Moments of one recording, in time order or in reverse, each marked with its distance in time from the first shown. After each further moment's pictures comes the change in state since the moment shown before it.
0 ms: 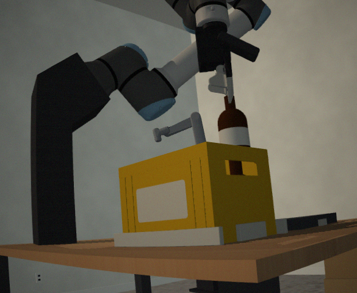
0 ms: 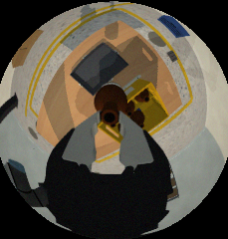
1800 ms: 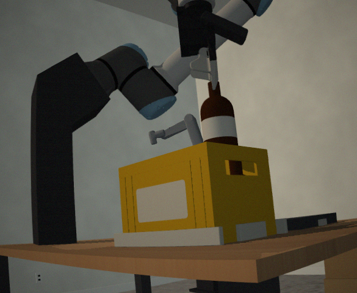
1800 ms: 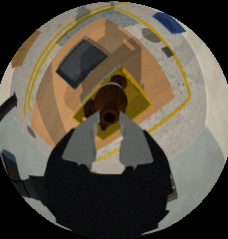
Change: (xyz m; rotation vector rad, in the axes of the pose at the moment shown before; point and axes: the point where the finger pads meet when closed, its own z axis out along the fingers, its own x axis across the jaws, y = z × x) arm 0.106 0.044 0.000 0.000 0.000 0.000
